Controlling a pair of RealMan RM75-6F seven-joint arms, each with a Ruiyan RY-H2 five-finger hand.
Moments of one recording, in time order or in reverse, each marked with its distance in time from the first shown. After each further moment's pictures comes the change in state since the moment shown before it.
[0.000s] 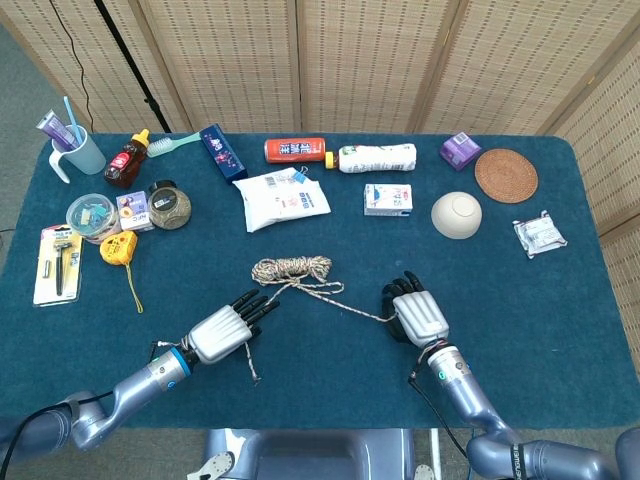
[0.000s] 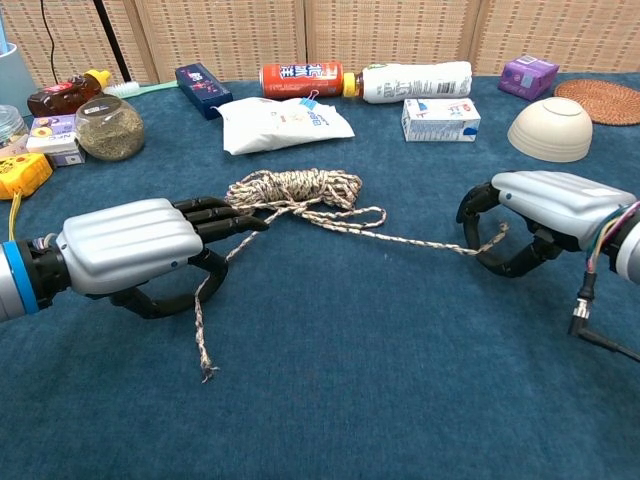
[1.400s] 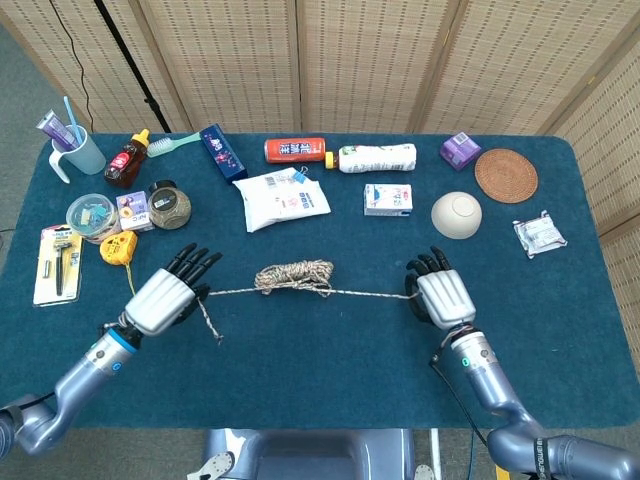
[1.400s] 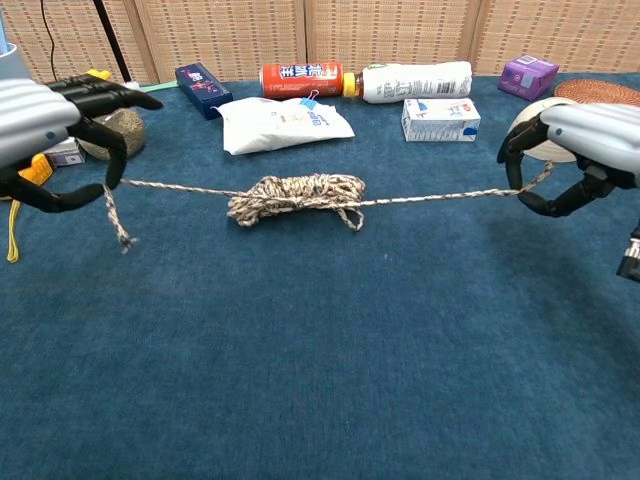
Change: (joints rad) left arm 0.098 0.240 -0.077 -0.124 -0.085 0.193 -0.053; right arm -0.007 0.130 0.044 -0.043 -0.026 0.061 -0.016
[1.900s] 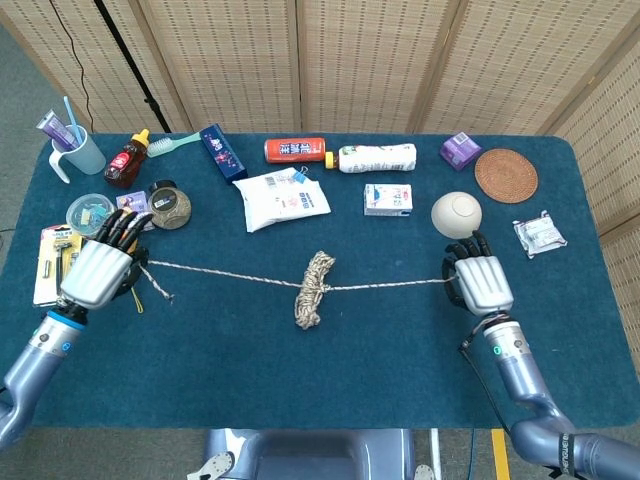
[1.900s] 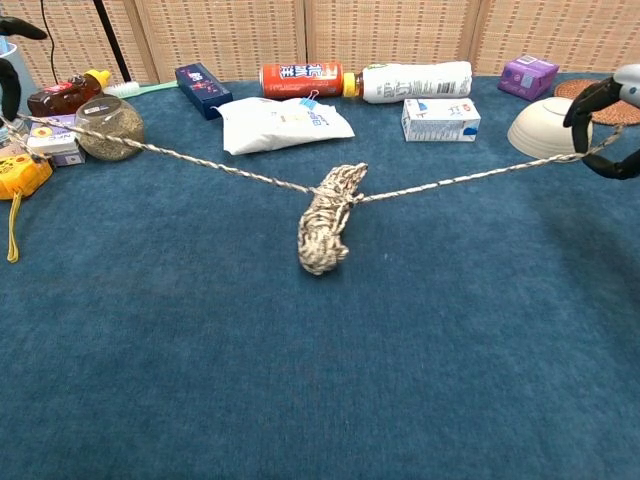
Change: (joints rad) left arm 0.066 0.102 -0.068 0.070 -0.122 0.025 -0.057; right arm -0.028 0.097 0.026 0.019 0.046 0.022 0.019
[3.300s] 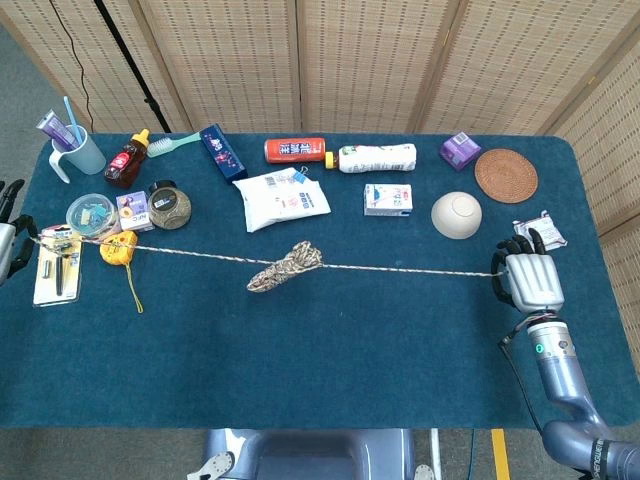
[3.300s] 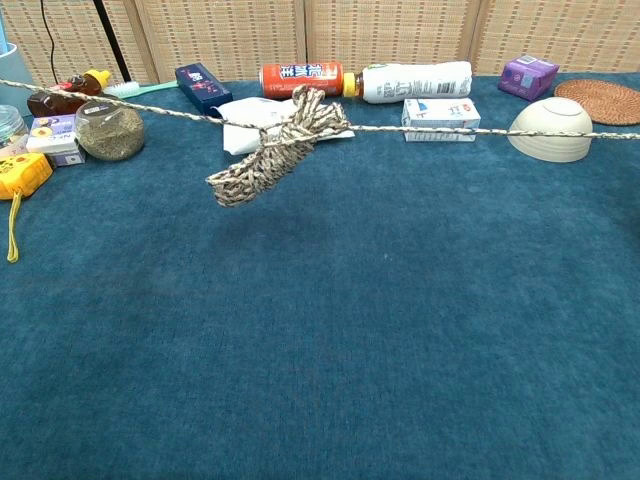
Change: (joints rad) left arm 0.109 0.090 -0.095 0.177 -0.168 -0.026 -0.085; right arm -0.057 0.087 0.003 0.047 0.052 0.015 0.036
